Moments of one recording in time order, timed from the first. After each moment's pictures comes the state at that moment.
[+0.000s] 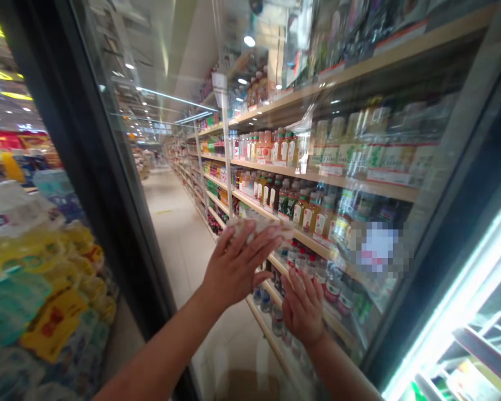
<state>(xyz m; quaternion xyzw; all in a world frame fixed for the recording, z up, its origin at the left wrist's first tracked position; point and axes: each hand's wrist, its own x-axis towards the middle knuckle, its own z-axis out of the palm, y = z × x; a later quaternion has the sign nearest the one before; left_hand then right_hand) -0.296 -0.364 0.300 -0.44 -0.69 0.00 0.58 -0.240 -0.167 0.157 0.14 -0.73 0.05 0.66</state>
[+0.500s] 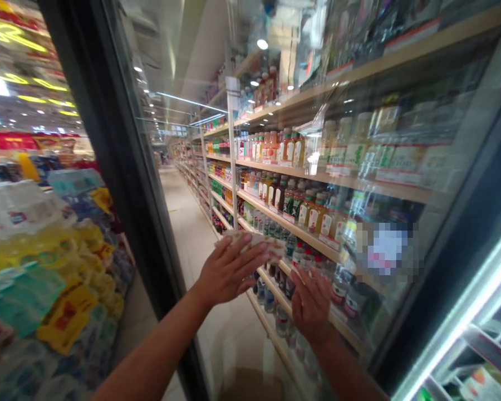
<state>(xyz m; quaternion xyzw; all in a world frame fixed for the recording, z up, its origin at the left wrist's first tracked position) -0.325 -0.403 0.260 -0.52 -0.64 0.00 0.57 -0.236 -0.176 0.168 0.13 -0.74 0.08 0.66</state>
